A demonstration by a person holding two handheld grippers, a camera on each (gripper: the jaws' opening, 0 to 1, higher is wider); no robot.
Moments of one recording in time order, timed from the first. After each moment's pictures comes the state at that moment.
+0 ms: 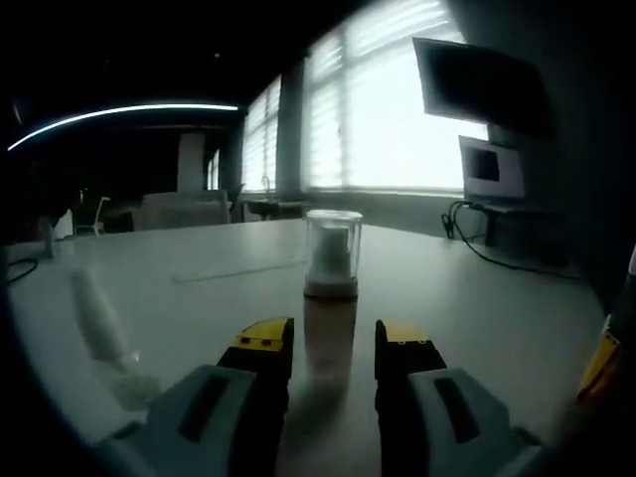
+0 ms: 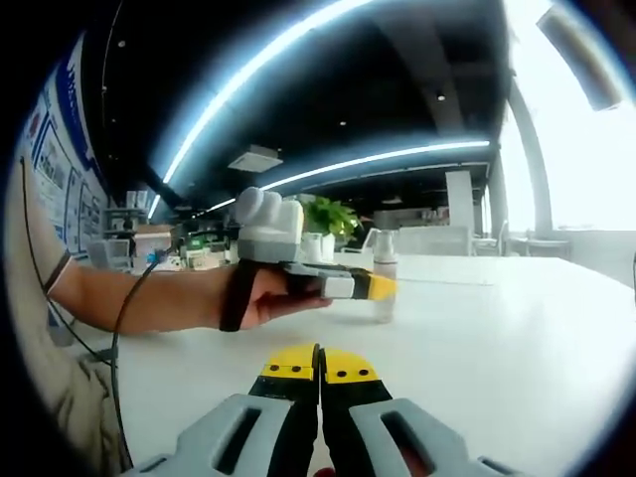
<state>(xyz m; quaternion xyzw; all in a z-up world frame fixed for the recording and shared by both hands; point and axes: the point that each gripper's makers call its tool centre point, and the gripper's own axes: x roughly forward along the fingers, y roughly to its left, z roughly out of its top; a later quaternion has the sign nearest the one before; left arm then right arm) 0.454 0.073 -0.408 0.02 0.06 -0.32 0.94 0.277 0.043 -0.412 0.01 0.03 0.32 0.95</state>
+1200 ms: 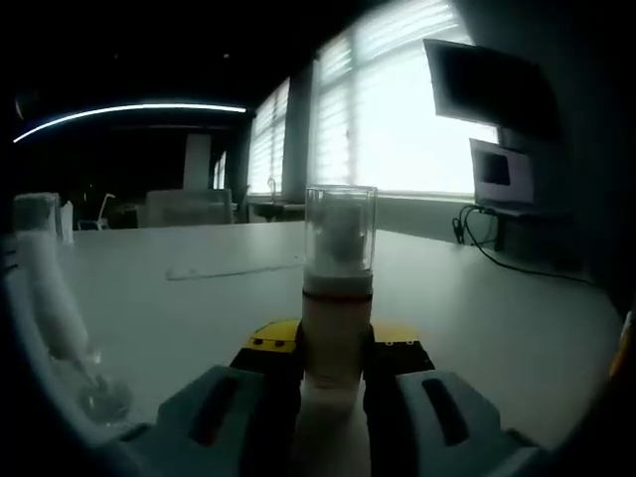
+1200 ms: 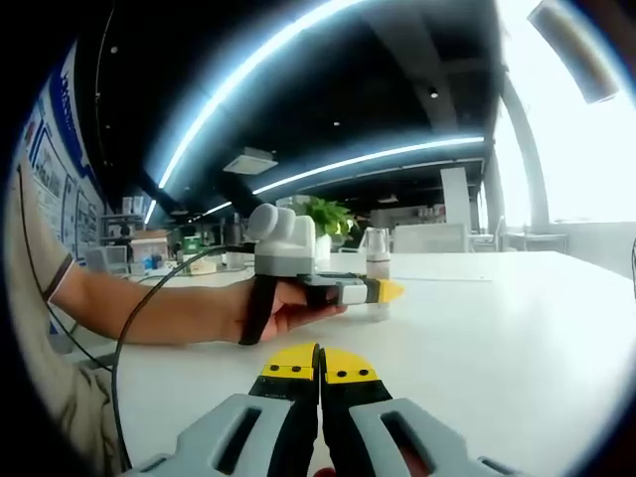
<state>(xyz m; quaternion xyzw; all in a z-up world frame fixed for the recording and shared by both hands) 0.484 0.068 -0.414 0.01 0.05 -0.31 0.95 0.280 0.039 -0.412 0.02 0.03 0.31 0.95</state>
